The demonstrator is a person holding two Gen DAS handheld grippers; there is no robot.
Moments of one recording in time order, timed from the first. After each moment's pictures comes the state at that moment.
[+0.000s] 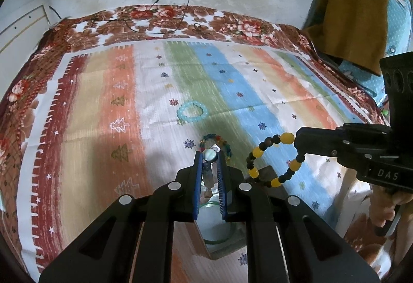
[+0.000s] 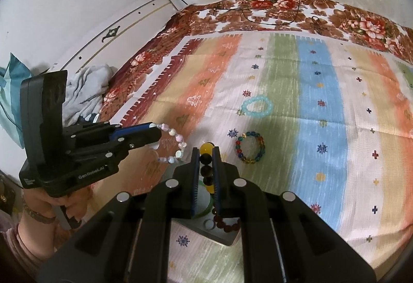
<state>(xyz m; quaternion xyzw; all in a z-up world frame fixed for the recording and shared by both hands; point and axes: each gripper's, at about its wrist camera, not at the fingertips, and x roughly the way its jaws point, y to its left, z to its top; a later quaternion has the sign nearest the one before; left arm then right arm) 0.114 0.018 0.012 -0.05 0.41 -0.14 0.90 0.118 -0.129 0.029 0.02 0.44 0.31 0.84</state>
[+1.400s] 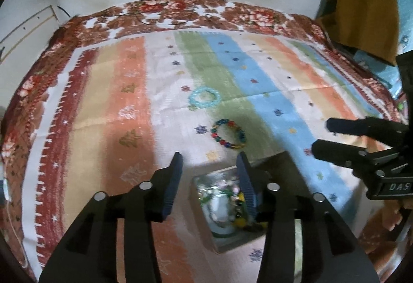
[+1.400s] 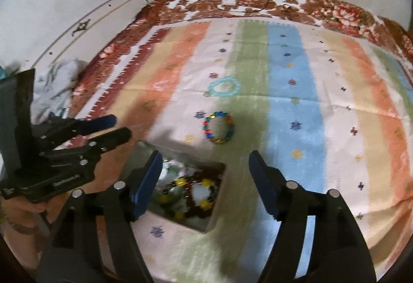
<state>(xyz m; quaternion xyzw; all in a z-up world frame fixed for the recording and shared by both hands) 0.110 0.010 -0.009 -0.02 0.43 -0.09 0.90 0.114 -0.140 0.001 -0.01 0.46 0.22 0.86</state>
